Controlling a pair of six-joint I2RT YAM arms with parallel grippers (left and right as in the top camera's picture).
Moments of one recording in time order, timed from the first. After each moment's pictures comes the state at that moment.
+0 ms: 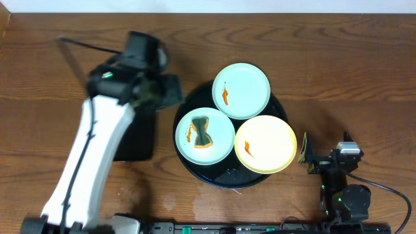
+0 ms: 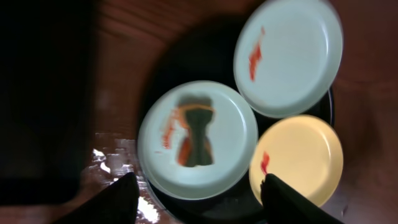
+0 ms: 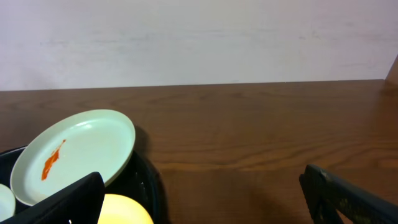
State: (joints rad) left arm -0.23 1.49 1.53 -1.20 0.18 -0.48; right arm 0.06 0.01 0.01 -0.07 0.04 0.04
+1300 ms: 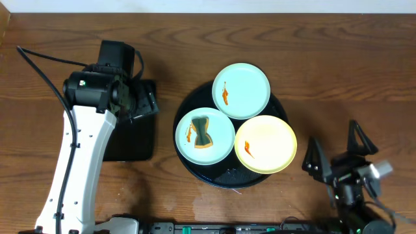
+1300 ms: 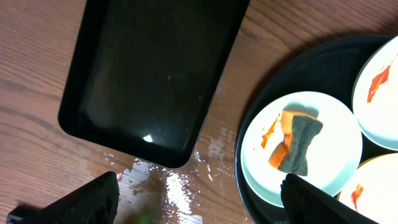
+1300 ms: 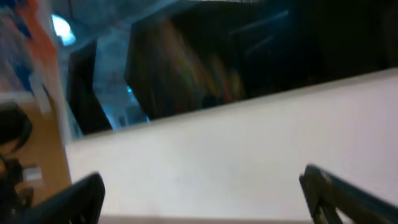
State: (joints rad) left arm -0.12 1.44 1.50 -1.36 -0.08 -0.47; right arm 0.06 0.04 0.14 0.37 -0.24 0.35
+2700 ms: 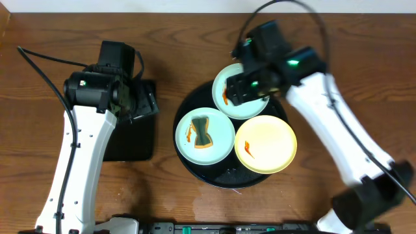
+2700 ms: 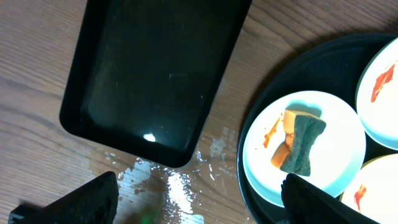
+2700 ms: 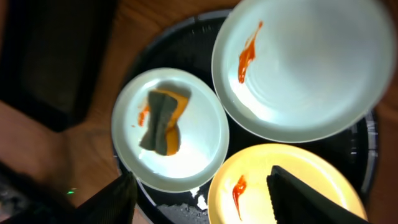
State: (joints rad) left arm -0.12 1.44 1.50 -1.36 -0.08 -0.47; right arm 0.51 1.80 1.75 -1.14 -0.22 0.19
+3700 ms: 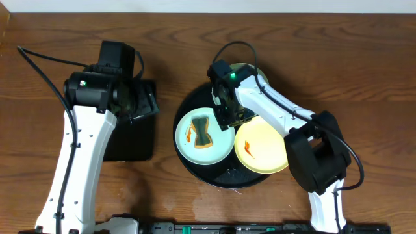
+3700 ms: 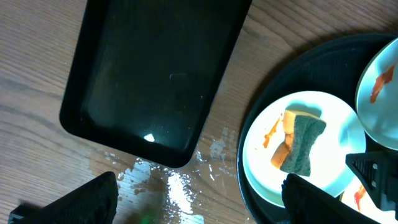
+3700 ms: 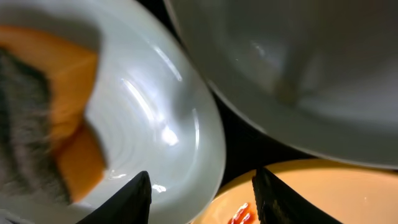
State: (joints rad) left arm -0.12 1.44 1.50 -1.36 -0.08 -0.47; right arm 0.62 2.13 1.65 -1.11 -0.10 0.25
